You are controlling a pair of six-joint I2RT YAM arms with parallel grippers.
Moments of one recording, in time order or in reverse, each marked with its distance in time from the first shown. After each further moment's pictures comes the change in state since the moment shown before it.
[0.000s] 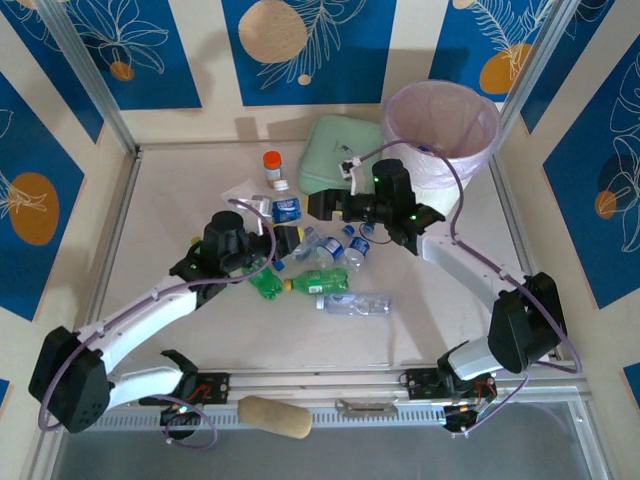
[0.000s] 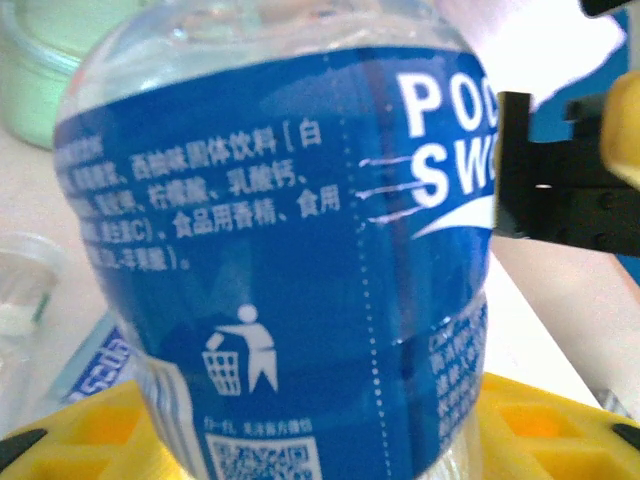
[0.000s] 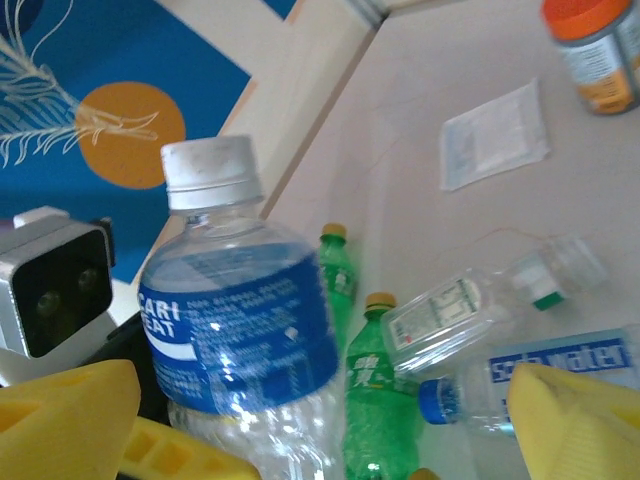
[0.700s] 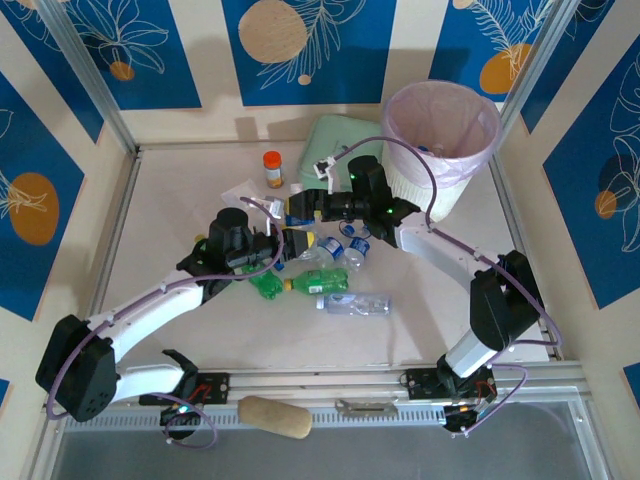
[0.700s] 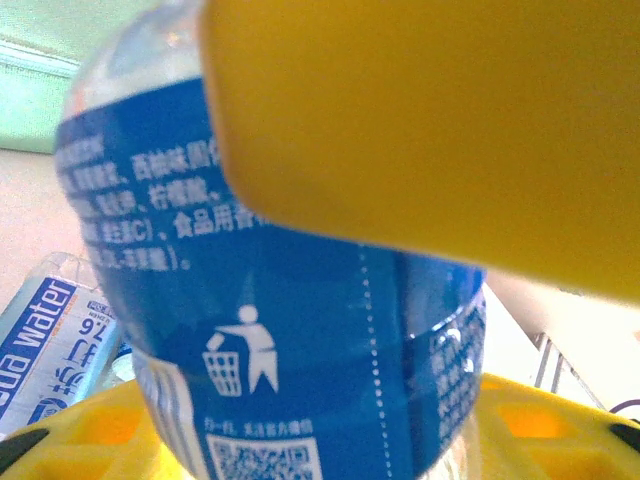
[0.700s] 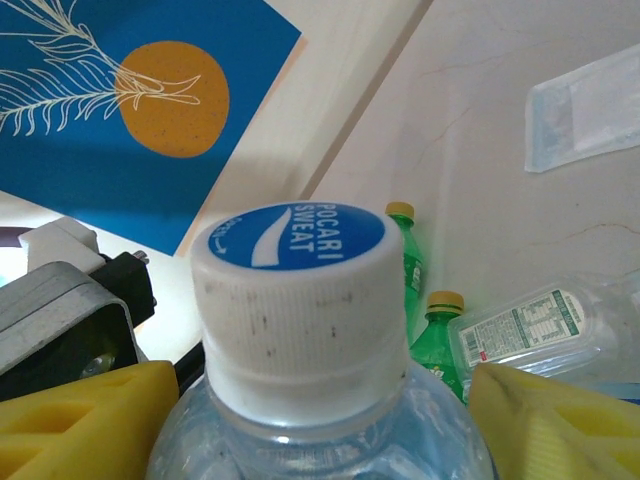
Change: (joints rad) left arm 0.000 0.049 0.007 0.056 0.147 0.014; right arm 0.063 0.137 0.093 0.053 -0.067 0.044
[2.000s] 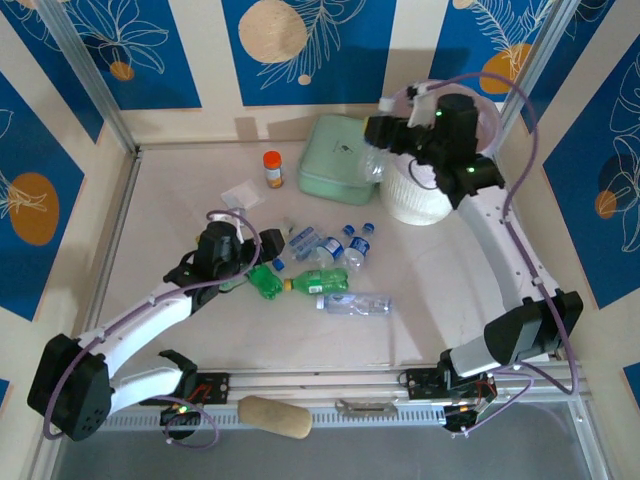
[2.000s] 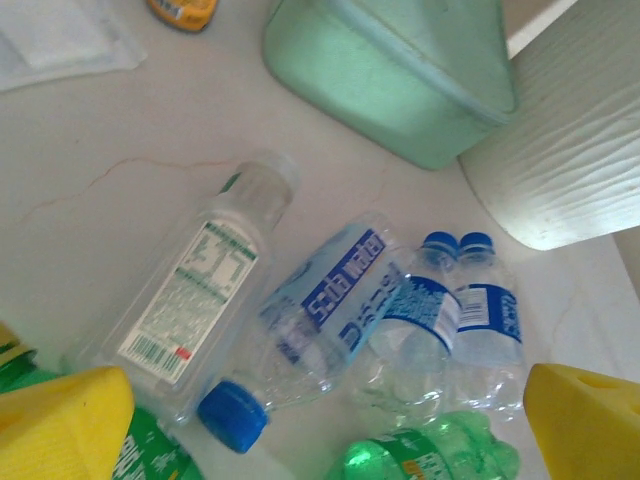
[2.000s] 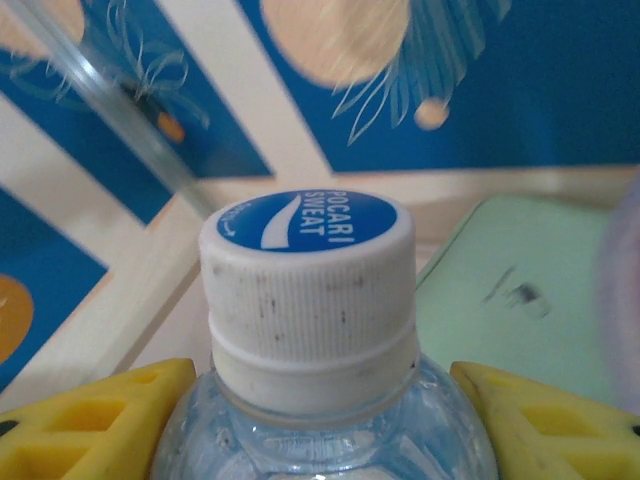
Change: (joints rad) left arm 0.094 -0.101 -0.124 -0.192 -0.381 -0.174; right arm -0.370 -0.132 0.394 -0.381 0.297 -0.286
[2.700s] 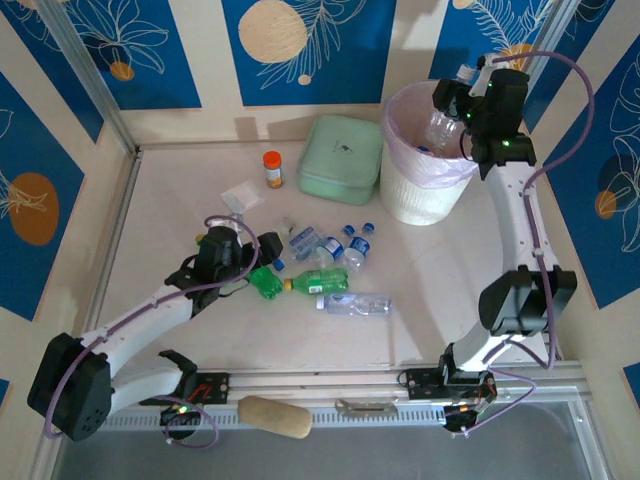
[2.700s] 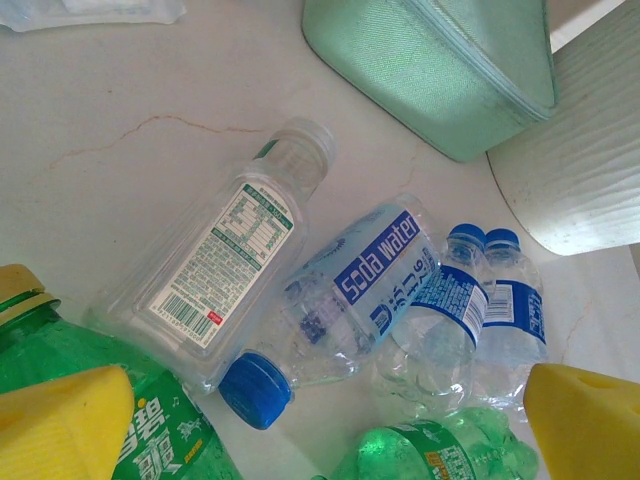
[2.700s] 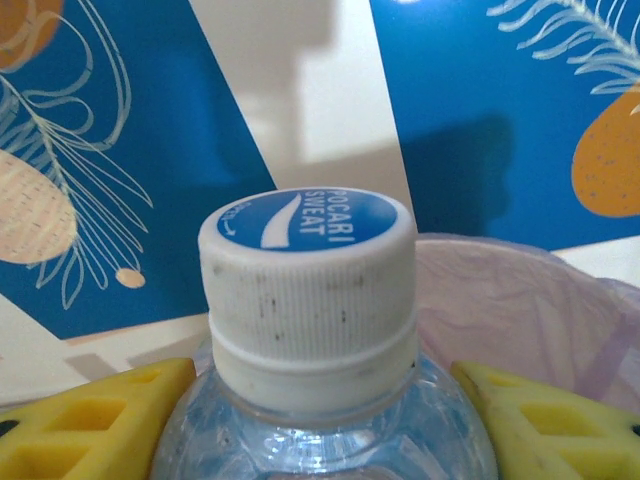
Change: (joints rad) left arm 0.000 0.000 -0.037 0.011 -0.013 -0.059; right arm -0.254 0.177 0.166 0.024 0.240 -0.068
